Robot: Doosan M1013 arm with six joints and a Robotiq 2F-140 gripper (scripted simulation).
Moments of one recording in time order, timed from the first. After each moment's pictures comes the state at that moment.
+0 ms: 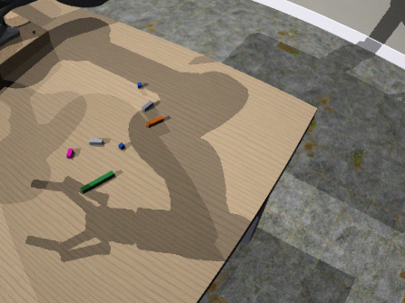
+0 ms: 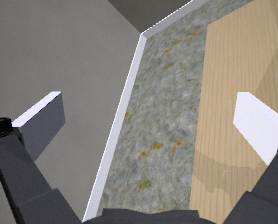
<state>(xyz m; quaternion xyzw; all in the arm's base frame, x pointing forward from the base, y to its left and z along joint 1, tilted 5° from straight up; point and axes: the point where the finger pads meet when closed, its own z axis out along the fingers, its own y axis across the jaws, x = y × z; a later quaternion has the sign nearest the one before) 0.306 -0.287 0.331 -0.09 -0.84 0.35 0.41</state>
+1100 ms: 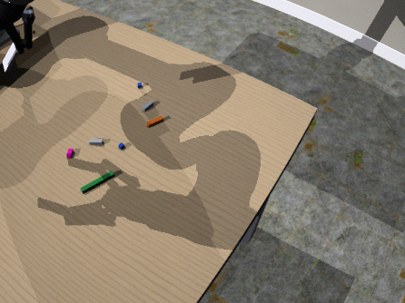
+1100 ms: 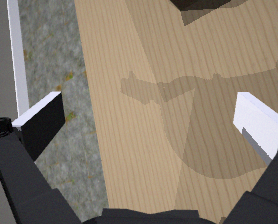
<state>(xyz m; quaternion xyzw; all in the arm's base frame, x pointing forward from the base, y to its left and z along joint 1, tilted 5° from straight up) 0.378 -0.194 0.229 -0.18 -0.94 0.22 0.22</state>
